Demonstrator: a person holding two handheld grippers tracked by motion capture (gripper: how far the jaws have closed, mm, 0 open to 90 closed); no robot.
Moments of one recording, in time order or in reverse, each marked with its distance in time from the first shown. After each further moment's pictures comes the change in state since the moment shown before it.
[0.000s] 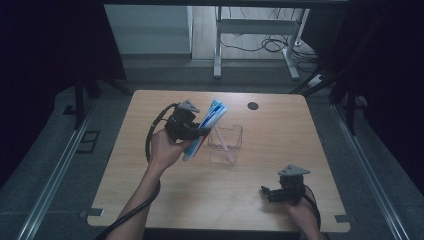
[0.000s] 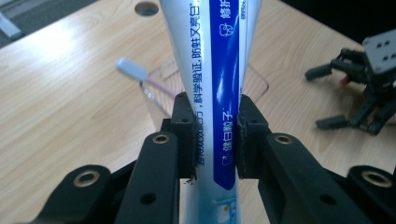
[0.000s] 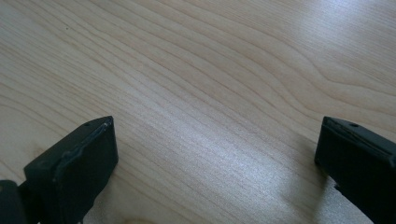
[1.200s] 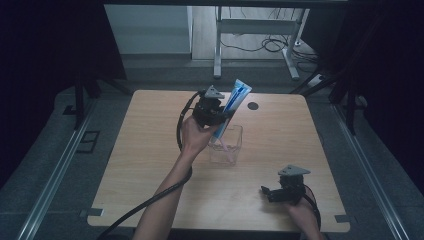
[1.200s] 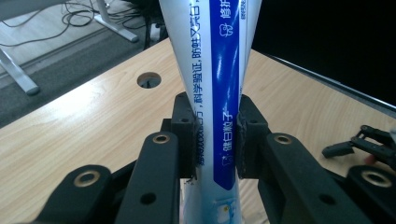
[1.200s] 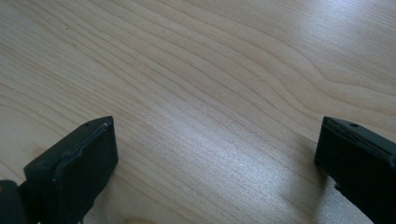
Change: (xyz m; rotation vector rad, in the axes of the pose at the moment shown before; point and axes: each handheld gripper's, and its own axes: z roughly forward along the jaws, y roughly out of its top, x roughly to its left) left arm -0.007 0.048 0.057 -0.174 0.047 0.030; right arm 0.000 0.000 0.000 0.001 0.001 -0.003
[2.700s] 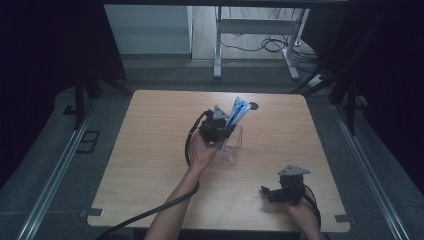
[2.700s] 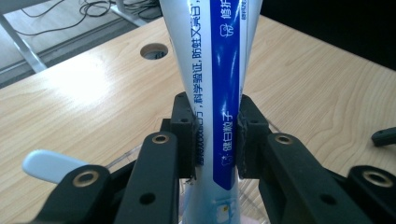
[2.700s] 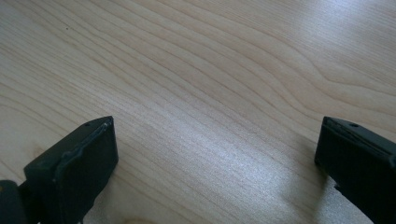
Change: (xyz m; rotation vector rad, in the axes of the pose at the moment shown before) left arm -0.013 -0.056 0.048 0.027 0.081 -0.010; right arm 0.000 0.000 0.000 0.000 -0.001 0.003
